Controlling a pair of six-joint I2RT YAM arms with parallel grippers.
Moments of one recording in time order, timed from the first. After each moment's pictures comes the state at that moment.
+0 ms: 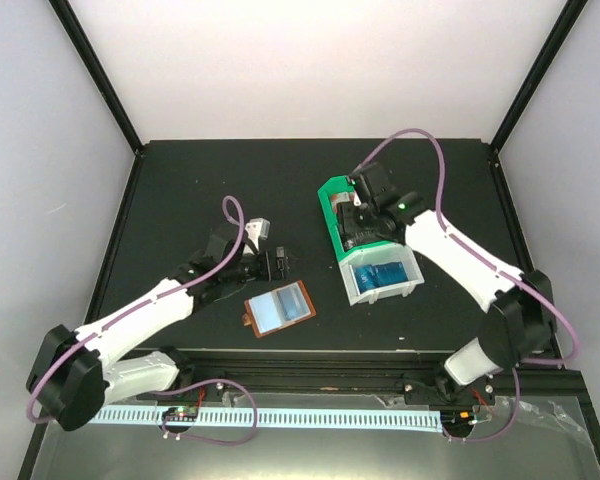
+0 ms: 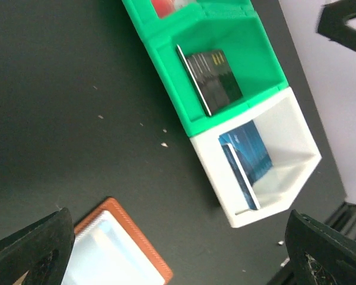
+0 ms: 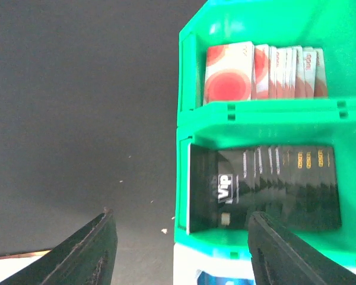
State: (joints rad) left arm -0.62 1.14 0.65 -0.12 0.27 -0.69; right arm 0.62 1.49 1.27 -0.67 0.09 0.40
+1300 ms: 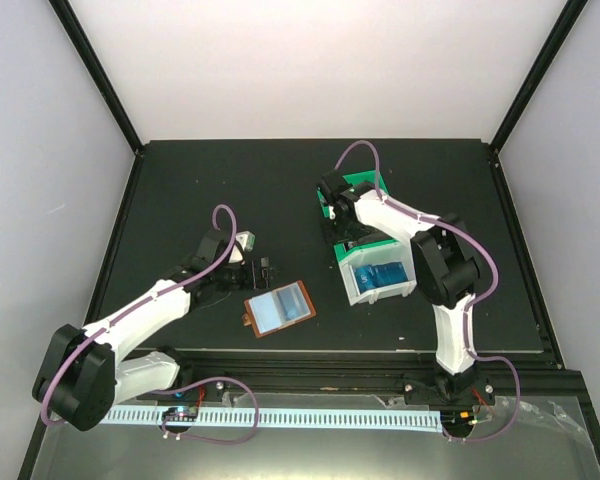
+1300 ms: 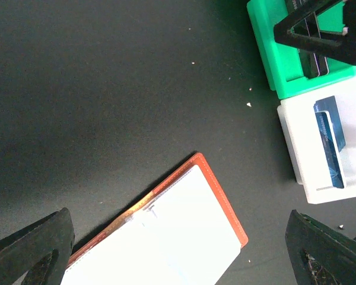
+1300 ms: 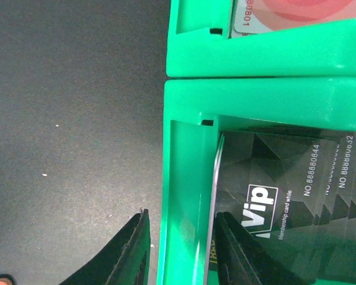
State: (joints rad) left arm -0.46 1.13 0.56 -0.25 0.32 -0.58; right arm 0.59 2.05 1.58 -0.85 0.02 0.30
